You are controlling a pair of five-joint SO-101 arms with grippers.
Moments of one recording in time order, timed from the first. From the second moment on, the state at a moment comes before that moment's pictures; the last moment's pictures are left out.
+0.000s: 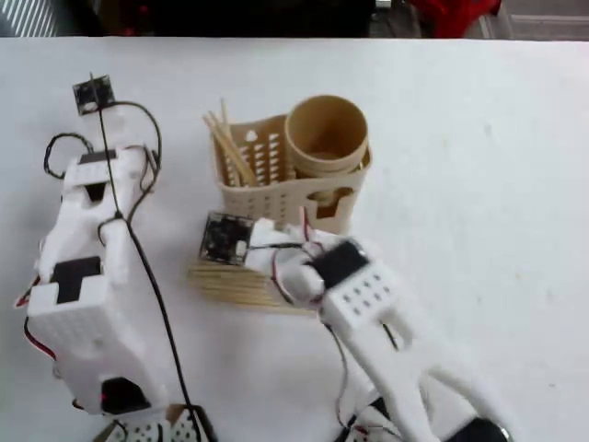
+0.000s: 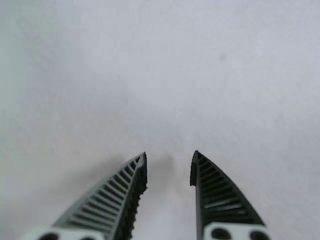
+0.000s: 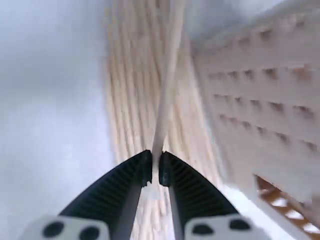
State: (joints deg) left arm -18.0 23.7 10.1 36.2 9.8; right arm -37.7 -34.0 40.8 64.9 45.2
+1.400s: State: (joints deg) left arm -18.0 23.7 10.1 36.2 9.8; right arm -37.1 -23.3 15.6 37.8 18.2
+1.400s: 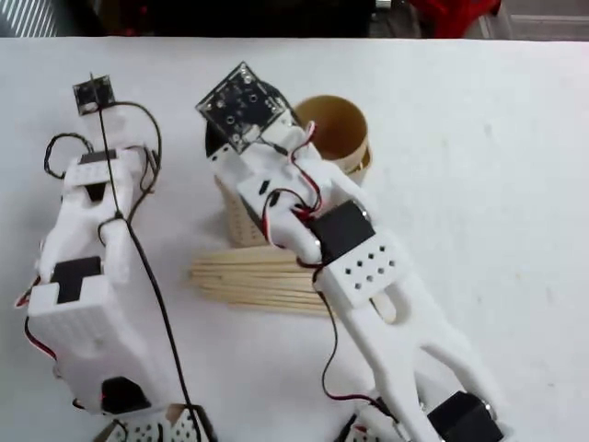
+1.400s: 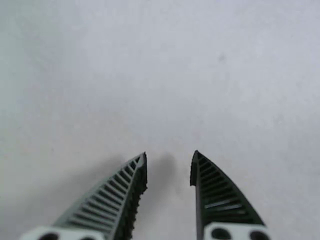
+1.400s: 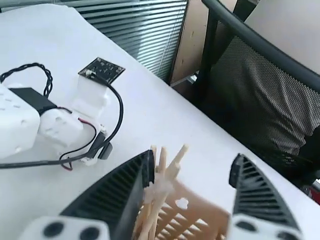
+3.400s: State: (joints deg) left arm -18.0 23.7 10.1 36.2 9.8; right arm -39.6 -6.6 42.5 47.4 48.7
